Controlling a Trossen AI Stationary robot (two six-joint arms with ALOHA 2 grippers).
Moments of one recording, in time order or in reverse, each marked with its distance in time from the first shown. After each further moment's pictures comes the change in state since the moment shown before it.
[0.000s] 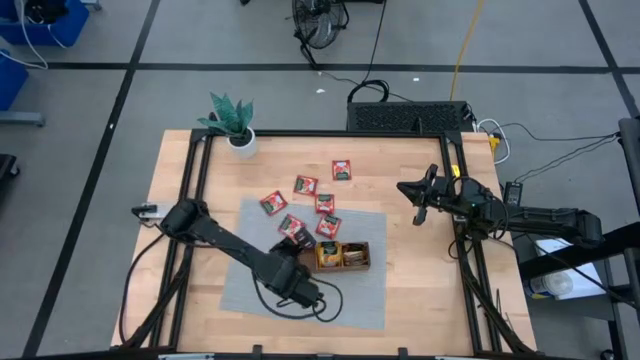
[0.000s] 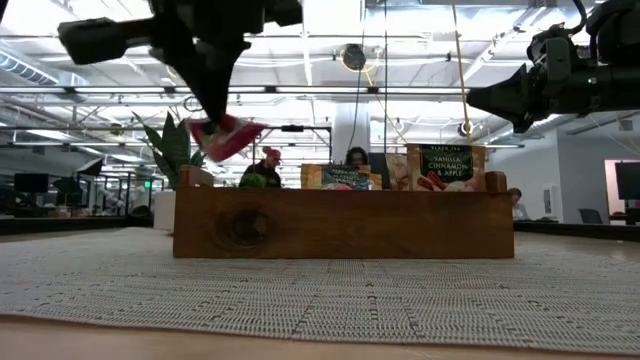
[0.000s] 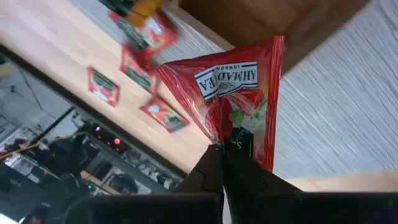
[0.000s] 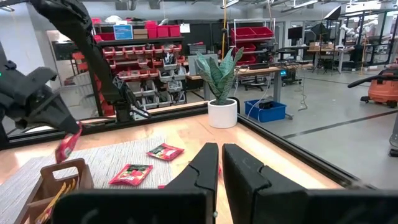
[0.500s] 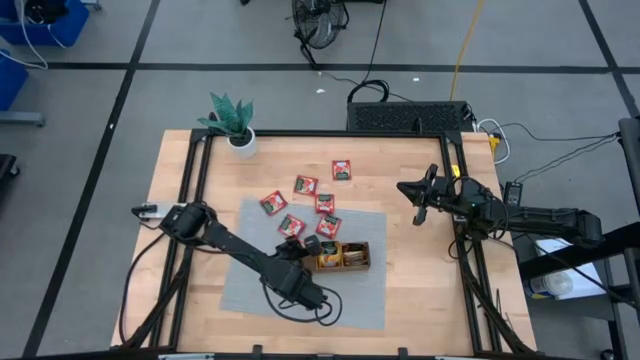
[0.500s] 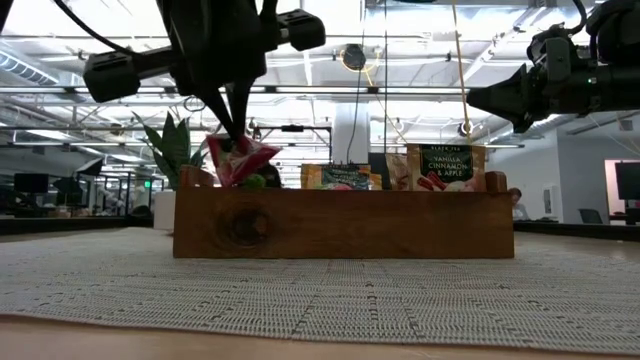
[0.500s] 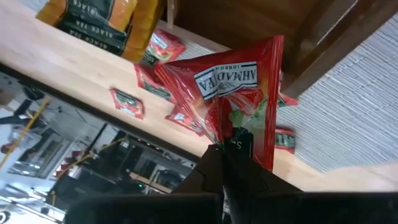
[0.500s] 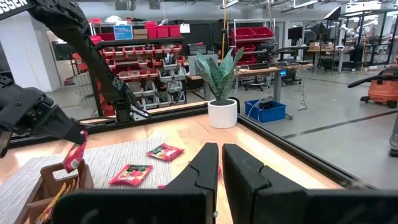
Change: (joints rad) left arm 0.004 0.067 0.000 0.038 -0.105 0.213; right arm 0.000 0.000 0.000 0.000 0.000 0.000
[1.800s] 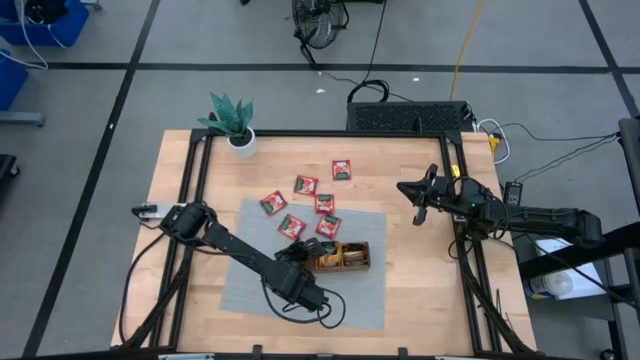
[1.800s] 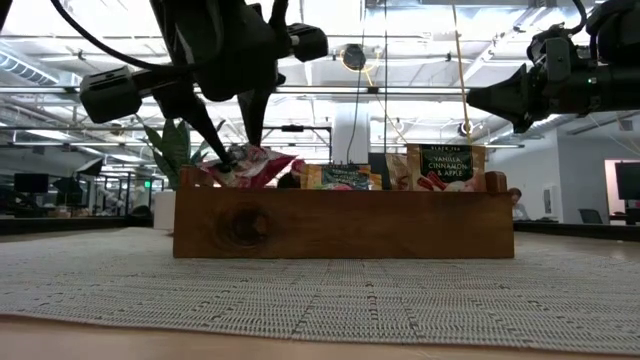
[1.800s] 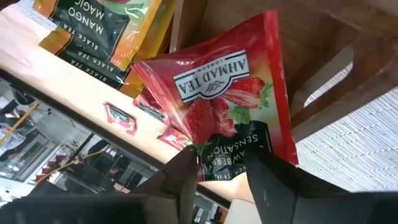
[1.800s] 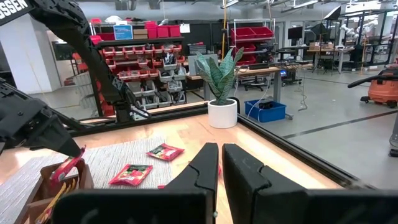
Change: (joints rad) left arm -0.006 -0.001 -0.046 0.123 0.042 -0.045; right arm 0.000 0.000 0.000 0.000 0.000 0.000
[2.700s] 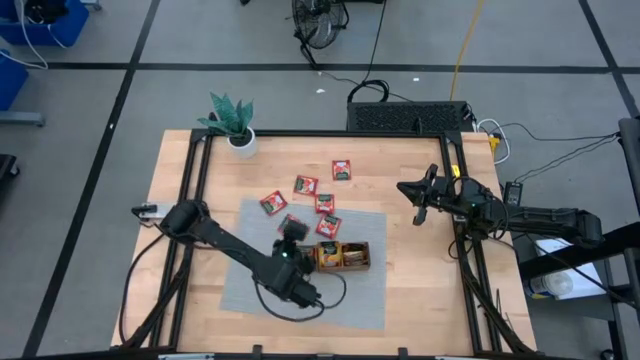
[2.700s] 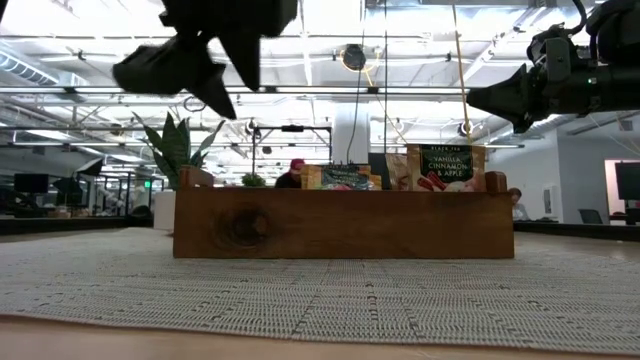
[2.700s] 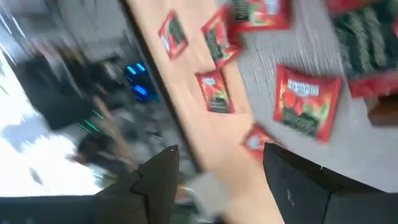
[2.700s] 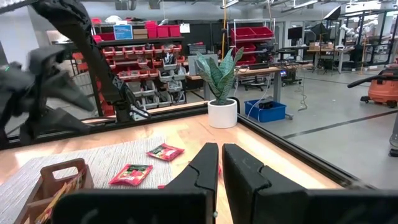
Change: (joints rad) left arm 0.003 -0.074 0.002 -0.163 -0.207 -0.676; right arm 0.000 0.000 0.000 0.000 0.000 0.000
